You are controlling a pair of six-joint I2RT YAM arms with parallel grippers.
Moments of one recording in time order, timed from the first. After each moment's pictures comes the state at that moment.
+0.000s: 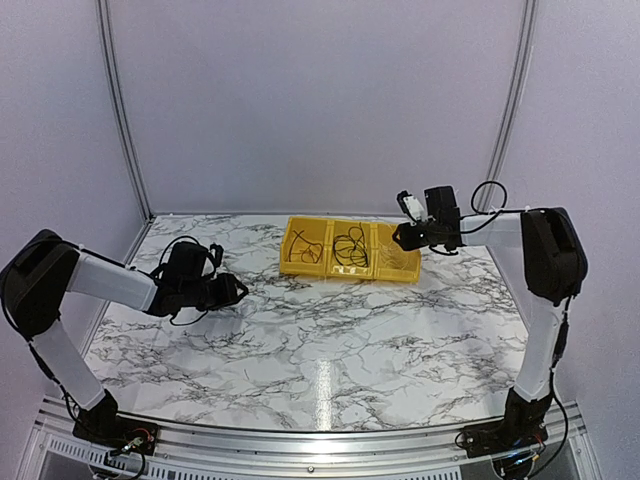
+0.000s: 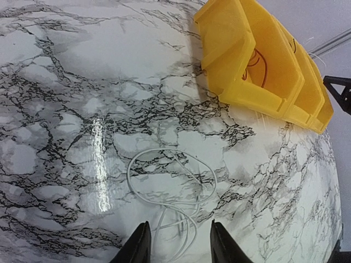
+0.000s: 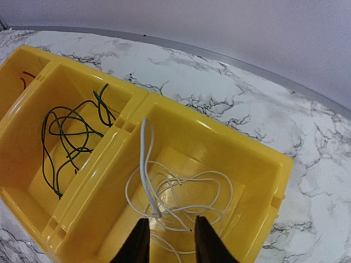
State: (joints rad) left arm -0.51 1.67 0.71 0.28 0.15 -0.63; right arm 0.26 2.00 1.37 -0.04 -0.18 -0.07
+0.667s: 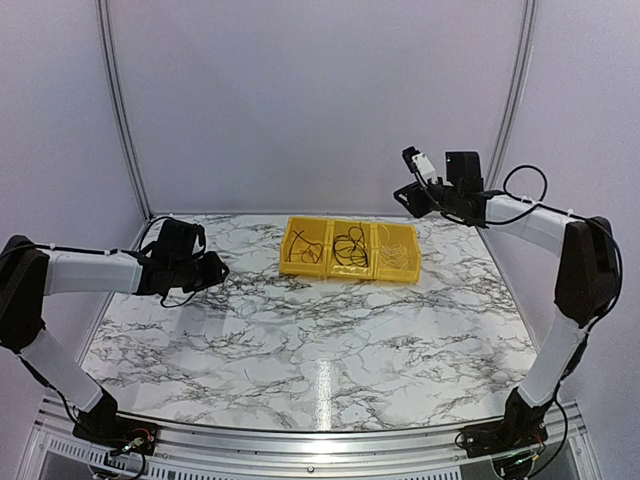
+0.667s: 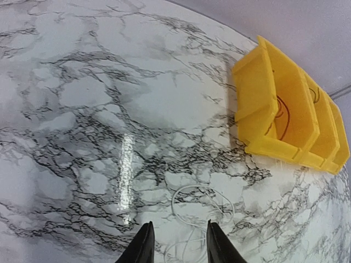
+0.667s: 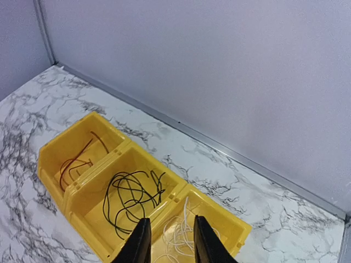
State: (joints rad) left arm -0.47 1.54 0.80 0.05 0.00 -0.63; right arm 0.27 1.76 1.41 -0.05 -0.29 -0.17
